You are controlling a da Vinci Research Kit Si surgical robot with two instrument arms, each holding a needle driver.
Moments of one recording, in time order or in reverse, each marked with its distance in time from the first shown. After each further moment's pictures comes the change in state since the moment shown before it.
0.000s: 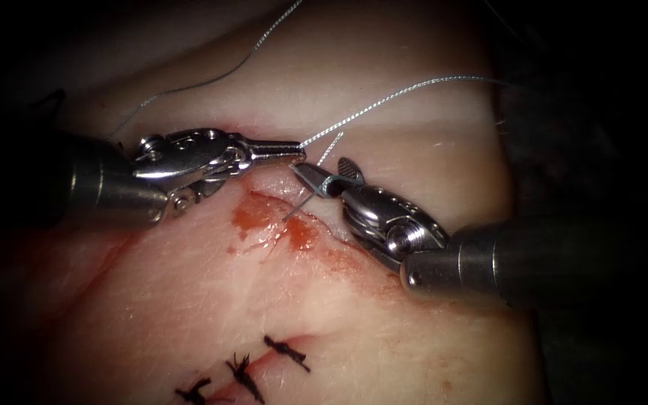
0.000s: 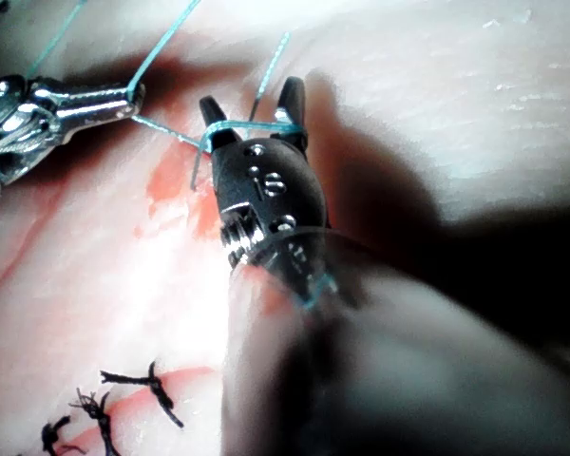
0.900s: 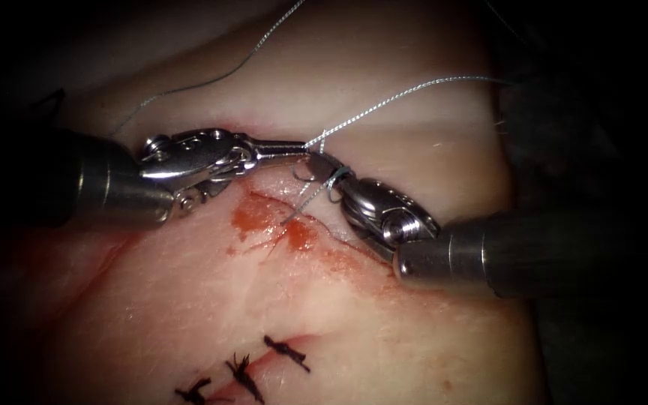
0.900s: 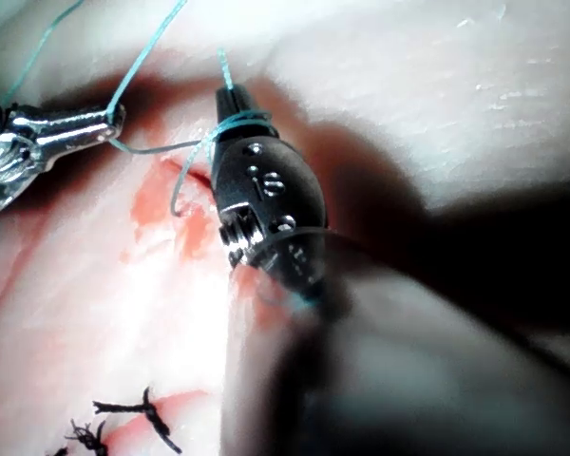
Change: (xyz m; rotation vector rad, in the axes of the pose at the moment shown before) right arm 0.001 0.001 0.001 0.127 0.052 0.032; left arm 0.000 0.000 0.000 0.005 -0.004 0.001
